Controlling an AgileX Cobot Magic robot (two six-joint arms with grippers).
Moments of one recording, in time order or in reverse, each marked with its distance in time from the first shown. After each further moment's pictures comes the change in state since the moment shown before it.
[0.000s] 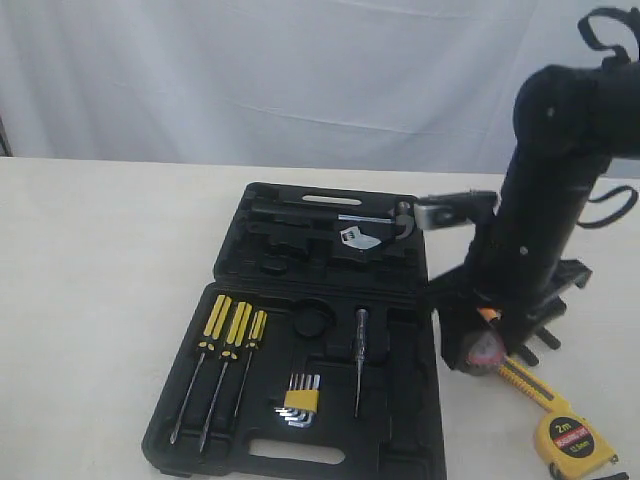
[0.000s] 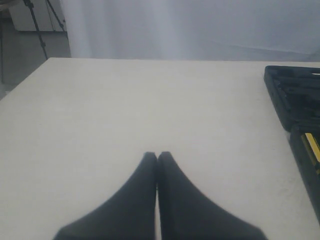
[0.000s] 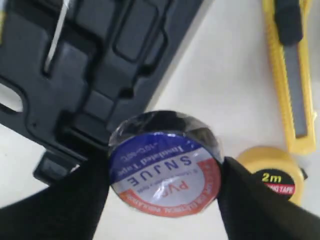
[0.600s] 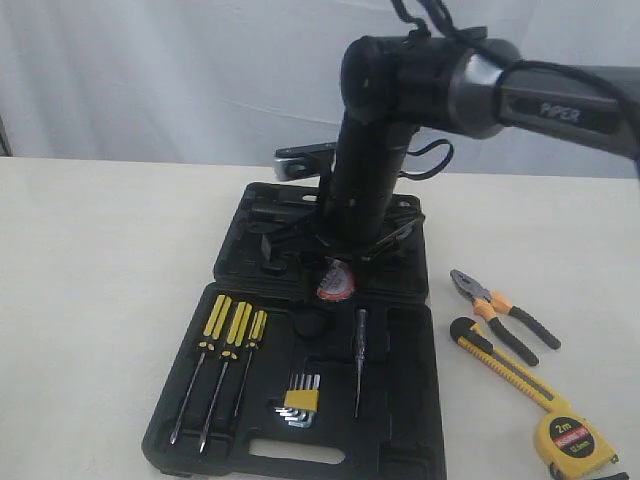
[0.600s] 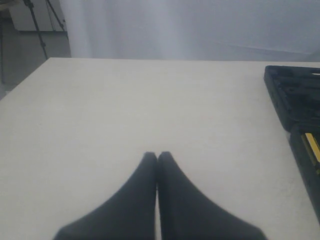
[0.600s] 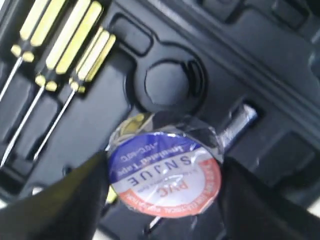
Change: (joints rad) left arm 0.000 0.000 0.000 0.000 0.000 0.000; right arm 0.208 0.355 -0.528 0.003 0.008 0.121
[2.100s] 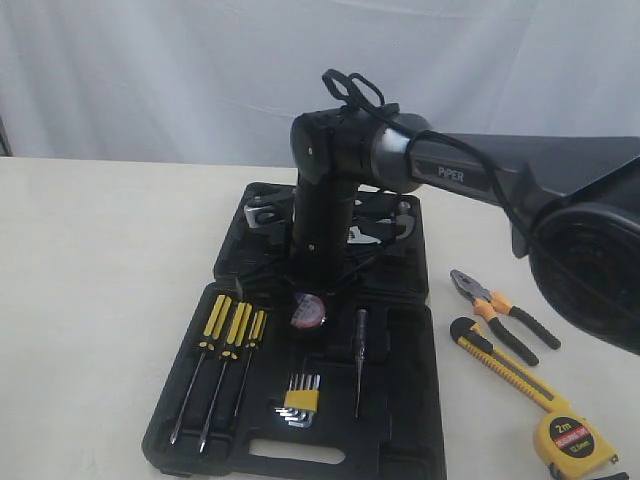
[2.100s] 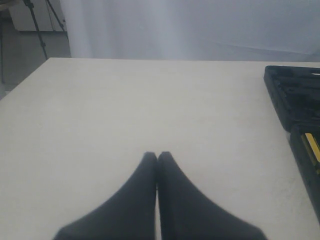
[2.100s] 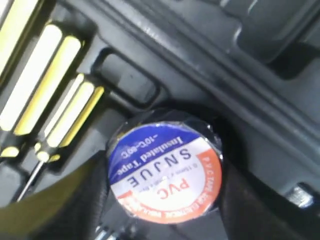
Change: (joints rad) left arm 0.000 0.000 0.000 0.000 0.000 0.000; right arm 0.046 0.209 -0.118 -0.034 -0.042 0.041
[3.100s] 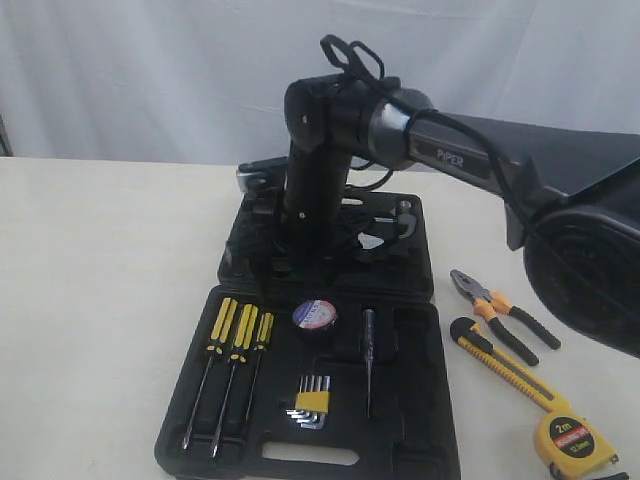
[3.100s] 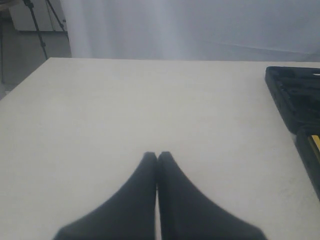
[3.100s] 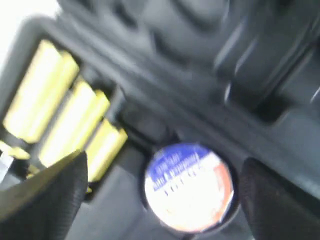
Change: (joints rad) left arm 0.000 0.000 0.000 0.000 0.000 0.000; right arm 0.002 0.011 -0.140 -0.013 0.039 0.023
